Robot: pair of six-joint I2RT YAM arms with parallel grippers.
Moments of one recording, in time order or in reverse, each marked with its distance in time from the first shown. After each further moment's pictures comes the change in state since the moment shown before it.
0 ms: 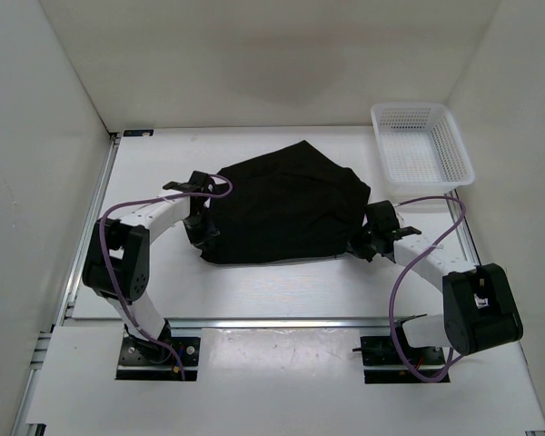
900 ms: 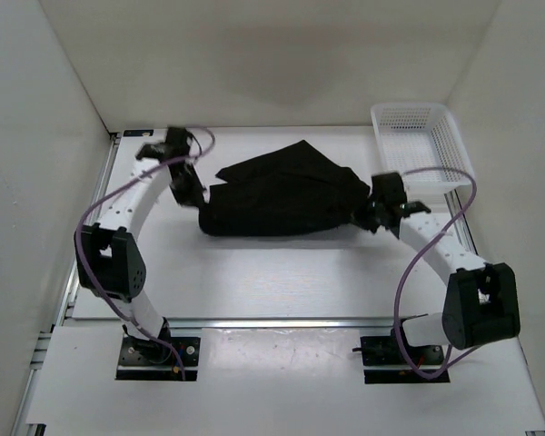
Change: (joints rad) left arm 0.087 -0.023 0.308 -0.177 0.001 0.050; right arm -0.033 0.011 0.191 -0.115 0.011 -0.079
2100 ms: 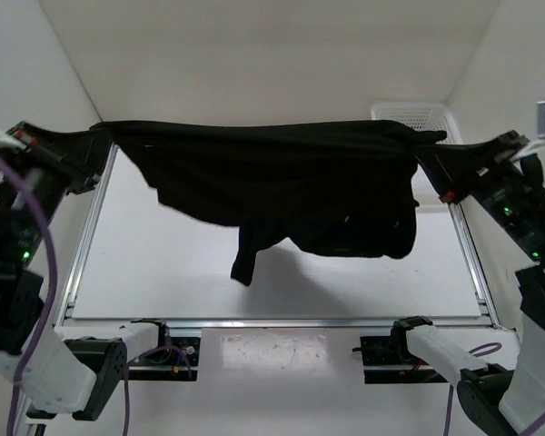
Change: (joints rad) left arm 0.177 -0.484 1.012 -0.166 0.179 0.020; right arm -0.036 -0.380 1.106 -0.399 -0.377 -0.500
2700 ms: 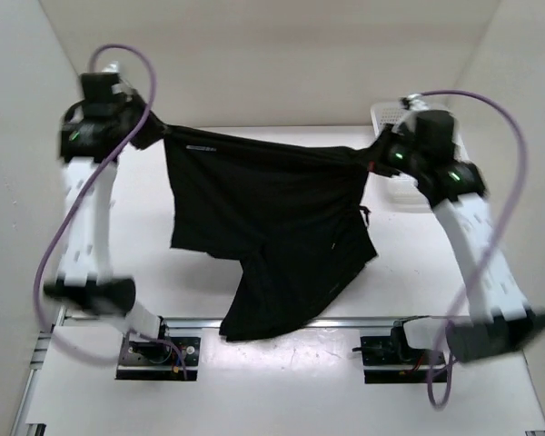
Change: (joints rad) left arm 0.007 0.296 -0.348 0.093 -0.031 0.019; right arm 0.000 0.234 -0.382 0.066 0.104 0.000
